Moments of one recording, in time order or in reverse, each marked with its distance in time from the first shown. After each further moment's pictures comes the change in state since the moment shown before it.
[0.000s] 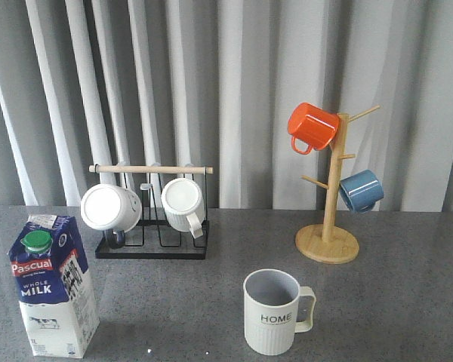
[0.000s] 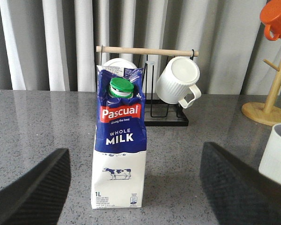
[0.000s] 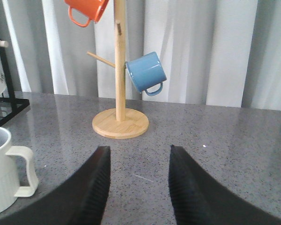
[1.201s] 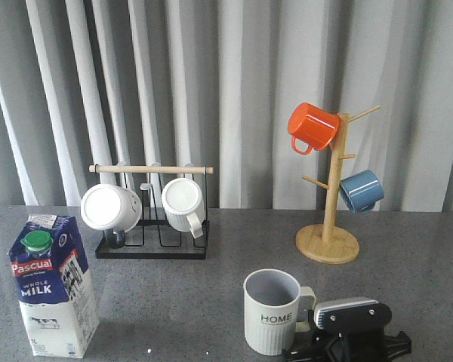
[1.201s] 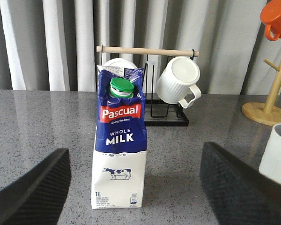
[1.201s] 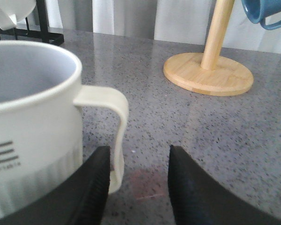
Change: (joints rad) left arm 0.000 0.000 0.000 0.000 0.000 0.000; right arm 0.665 0.953 -0.282 1.097 -0.501 -0.789
